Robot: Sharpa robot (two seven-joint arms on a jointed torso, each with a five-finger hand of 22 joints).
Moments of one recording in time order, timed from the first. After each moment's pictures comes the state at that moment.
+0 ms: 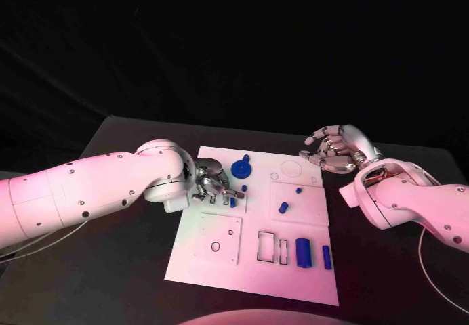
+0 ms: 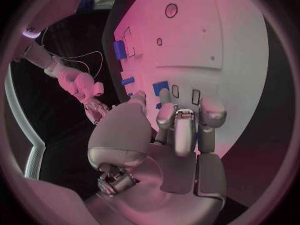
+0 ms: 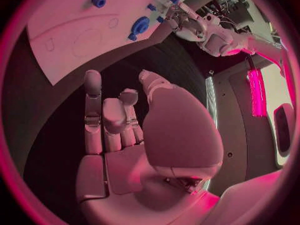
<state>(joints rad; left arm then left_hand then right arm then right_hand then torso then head) 1.27 -0.76 -0.06 1.57 -0.93 0.15 -0.50 1.12 0.02 -0.06 0.29 0.24 0.78 0.05 1.00 0.51 1.28 -0.02 1.37 1.01 1.47 -0.07 1.53 1.31 0.13 1.25 0.04 1.35 0.96 1.25 -0.95 -0.15 1.66 -0.92 -0.76 -0.02 1.37 -0.26 0.29 0.29 0.28 0.83 0.12 0.51 0.54 1.21 0.03 0.86 0.99 1.42 -0.04 1.17 0.94 0.16 1.22 0.07 0.44 1.13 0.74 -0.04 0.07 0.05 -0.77</state>
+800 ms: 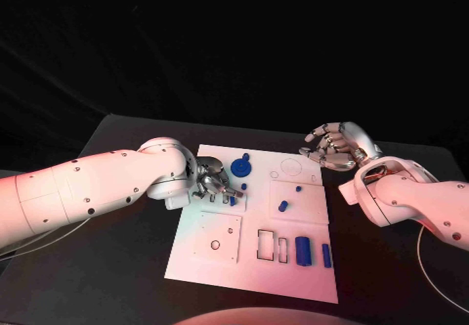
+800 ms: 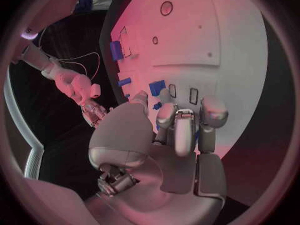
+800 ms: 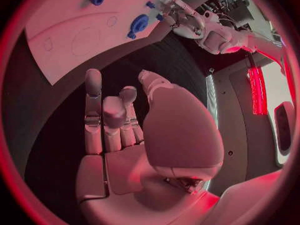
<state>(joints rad) 1.27 -0.73 -0.06 1.54 -0.95 0.17 -0.52 1.15 0.03 -0.05 0.29 0.24 0.77 0.05 0.98 0.53 1.27 -0.02 1.36 1.01 1.46 -0.07 1.53 1.31 0.12 1.25 0.04 1.35 0.96 1.26 -0.95 -0.15 1.66 -0.90 -0.77 -0.01 1.37 -0.27 0.31 0.29 0.28 0.83 0.11 0.51 0.53 1.19 0.03 0.82 0.94 1.41 -0.04 1.12 0.91 0.16 1.22 0.07 0.39 1.10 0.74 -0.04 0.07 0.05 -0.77</state>
